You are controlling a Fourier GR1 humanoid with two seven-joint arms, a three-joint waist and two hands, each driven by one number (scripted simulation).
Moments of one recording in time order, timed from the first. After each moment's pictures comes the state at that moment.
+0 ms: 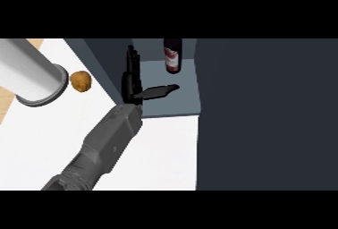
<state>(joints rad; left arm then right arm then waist) -0.92 0.00 -0.20 -0.31 0.71 0.35 -0.87 -0.10 -0.12 0.05 -2.38 -0.32 0.15 0.55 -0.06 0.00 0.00</state>
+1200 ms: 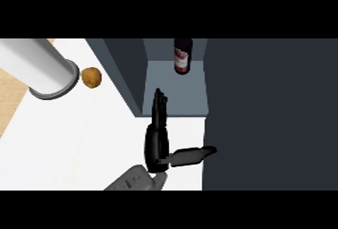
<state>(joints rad) -0.40 0.02 -0.78 -1.22 0.75 0.86 -0.74 -0.08 -0.16 -0.03 -2.39 -0.31 0.14 0.55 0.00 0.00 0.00</state>
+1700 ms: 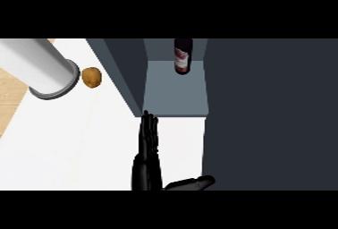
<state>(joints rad) -0.17 0.08 -0.88 -1.54 0.60 0.98 -0.68 -0.07 -0.17 -0.04 -2.39 -0.31 0.15 0.55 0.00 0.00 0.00</state>
